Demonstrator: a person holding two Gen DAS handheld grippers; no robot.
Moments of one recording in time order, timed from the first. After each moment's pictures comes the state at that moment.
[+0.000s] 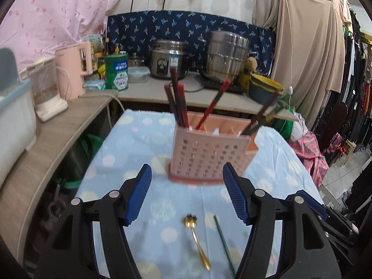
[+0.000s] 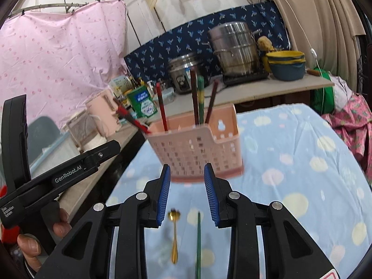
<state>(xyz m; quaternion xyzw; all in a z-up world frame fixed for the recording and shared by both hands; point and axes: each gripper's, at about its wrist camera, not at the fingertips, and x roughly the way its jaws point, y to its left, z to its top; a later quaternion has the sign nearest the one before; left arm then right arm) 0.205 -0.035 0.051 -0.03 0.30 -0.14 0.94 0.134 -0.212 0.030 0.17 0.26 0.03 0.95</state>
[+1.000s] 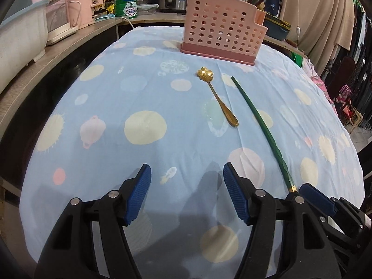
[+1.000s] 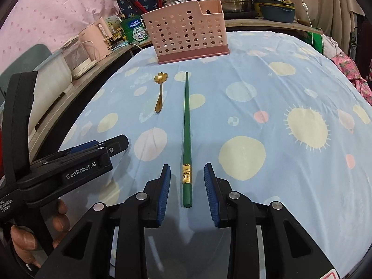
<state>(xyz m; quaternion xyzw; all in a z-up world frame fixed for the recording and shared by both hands) 0.097 -0.017 -0.094 0.00 0.43 -0.12 0.89 0.019 -0.161 -0.099 0.13 0.41 0.02 0.90</state>
